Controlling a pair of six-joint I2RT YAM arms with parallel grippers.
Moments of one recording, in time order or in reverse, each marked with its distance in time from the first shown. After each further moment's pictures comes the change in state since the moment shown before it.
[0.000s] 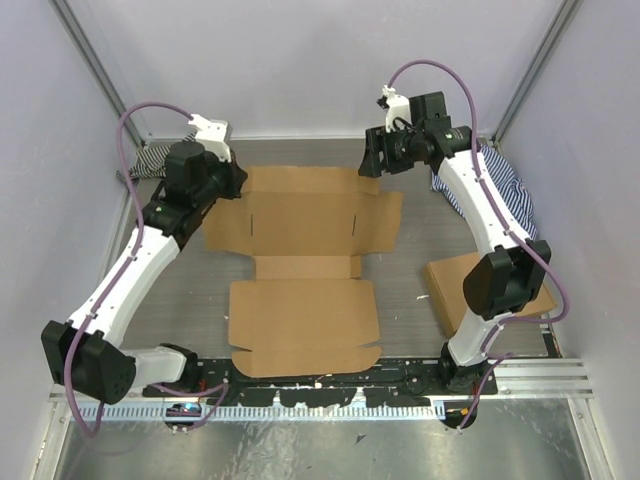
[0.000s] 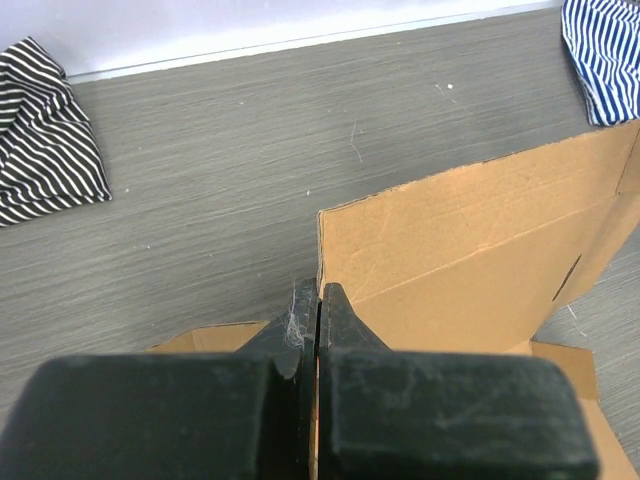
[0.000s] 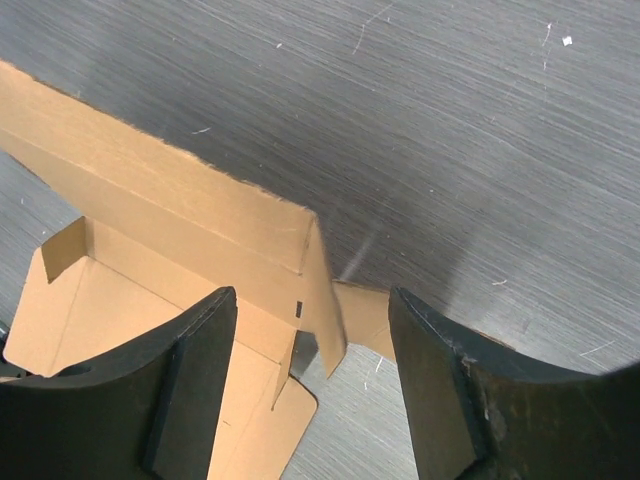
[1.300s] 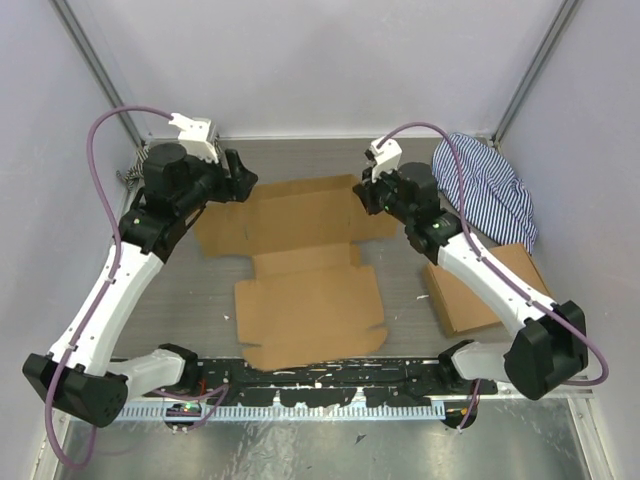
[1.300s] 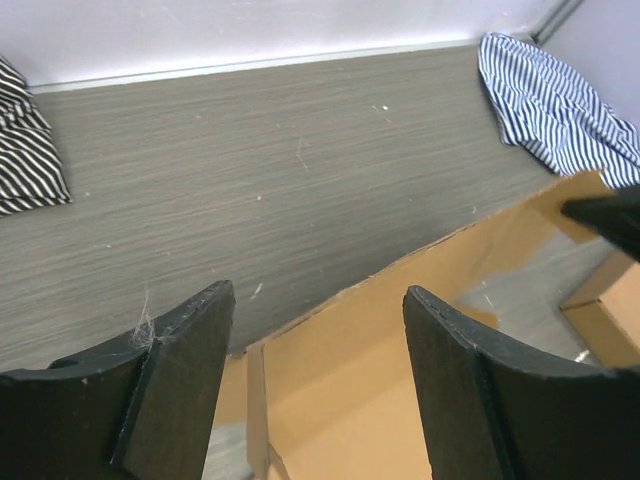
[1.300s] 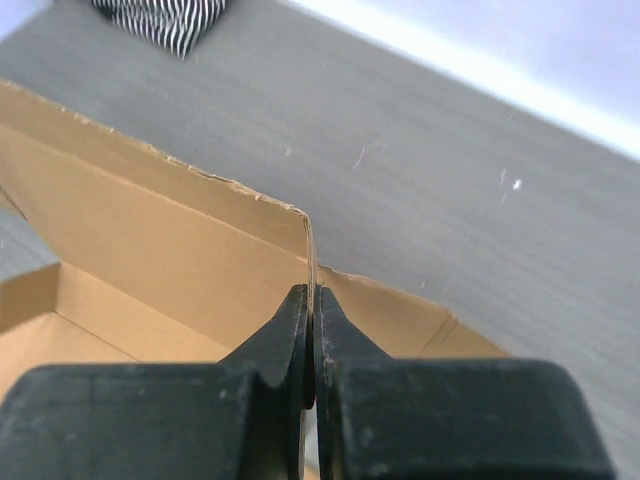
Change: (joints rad) left arm -0.010 -0.129 0.045 -0.104 0.048 -0.081; right arm 0.230 -0.453 -0.779 0.743 0.275 -0.018
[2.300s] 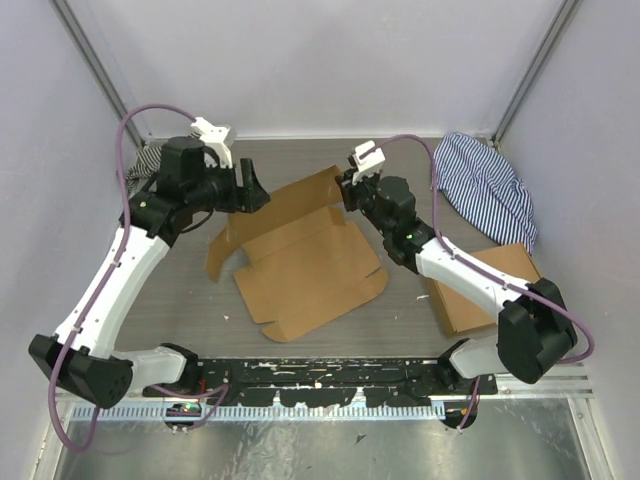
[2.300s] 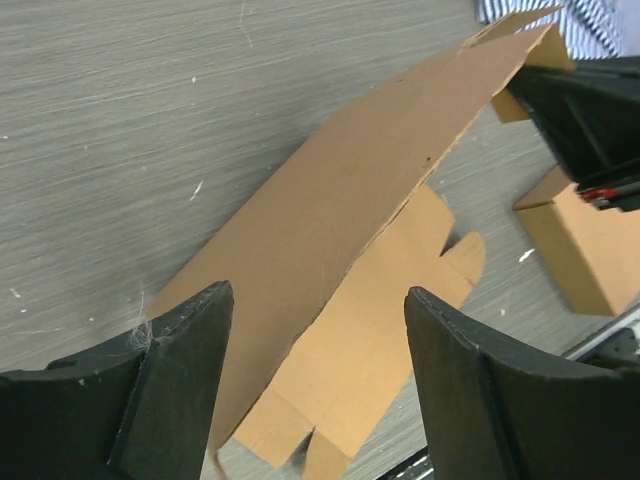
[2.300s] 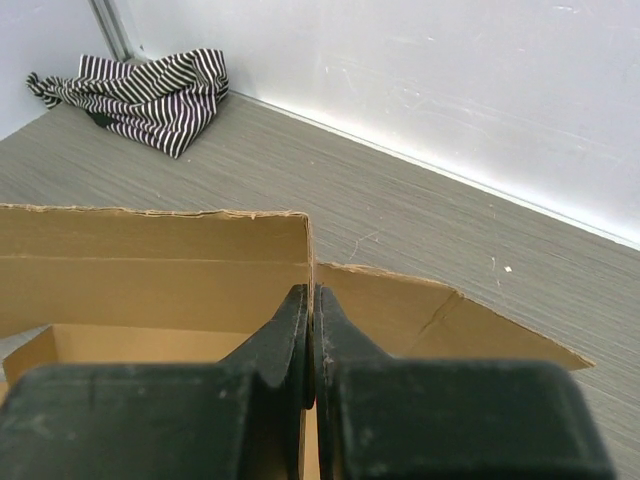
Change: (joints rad) left arm -0.023 0.080 0.117 -0.284 0.141 -0.080; right arm 0.134 0.082 -0.130 0.508 0.226 -0.003
